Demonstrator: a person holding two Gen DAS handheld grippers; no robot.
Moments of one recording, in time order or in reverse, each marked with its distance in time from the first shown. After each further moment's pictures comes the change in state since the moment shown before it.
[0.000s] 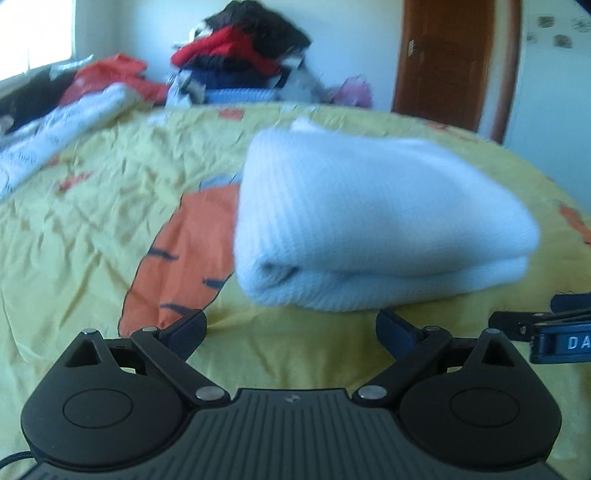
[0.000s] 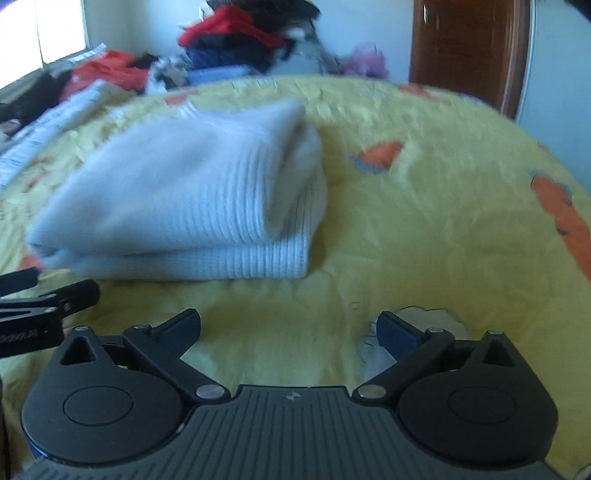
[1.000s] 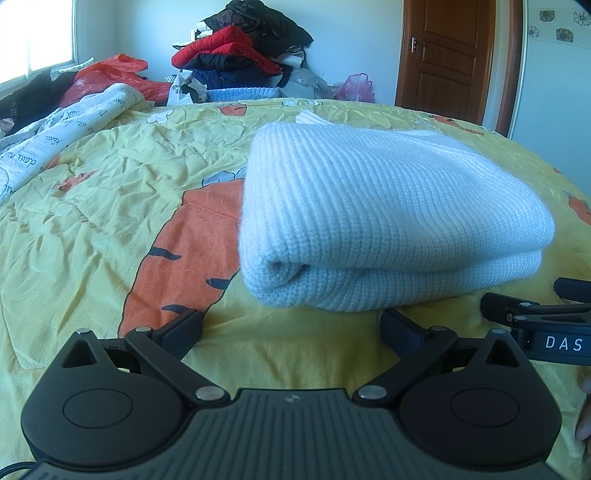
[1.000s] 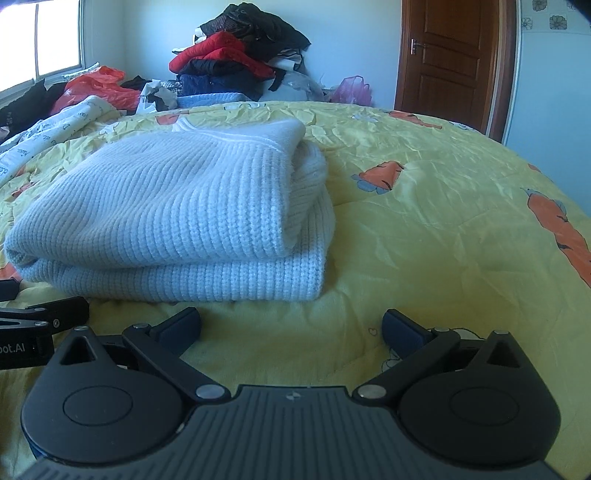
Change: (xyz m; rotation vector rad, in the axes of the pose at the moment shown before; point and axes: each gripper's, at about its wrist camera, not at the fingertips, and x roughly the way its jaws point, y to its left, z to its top) left arm 0.006 0.001 -0.004 0.023 -0.010 0.009; right arm 0.012 0.012 -0.016 -0.023 -0.143 -0.059
